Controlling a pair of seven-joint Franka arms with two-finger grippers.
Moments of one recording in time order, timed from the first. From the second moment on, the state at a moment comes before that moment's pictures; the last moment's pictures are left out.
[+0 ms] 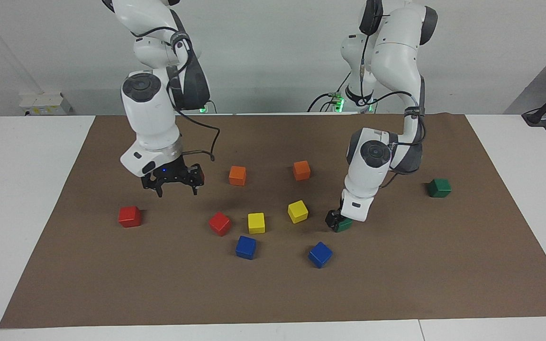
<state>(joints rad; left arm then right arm) -0.26 0.50 -0.13 -1.70 0.08 2.26 -0.75 0.17 0.24 0.08 -1.70 -0.08 2.04 0.12</state>
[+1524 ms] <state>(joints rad) 0.20 0.21 -0.12 -1.81 0.06 1.96 0.14 0.26 0.49 0.08 -1.57 -0.03 2.11 -0.15</state>
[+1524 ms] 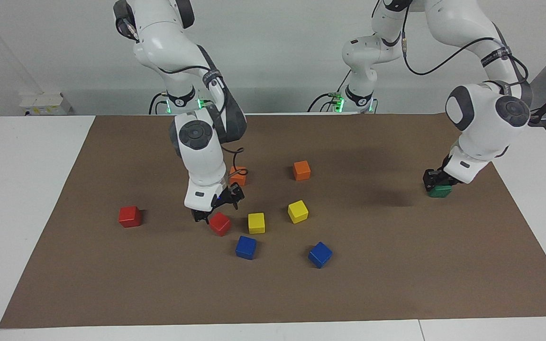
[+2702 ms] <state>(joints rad) 0.34 0.11 -0.12 -2.14 0.00 2.34 0.41 0.25 0.53 0.08 -1.63 -0.04 2.23 -0.15</state>
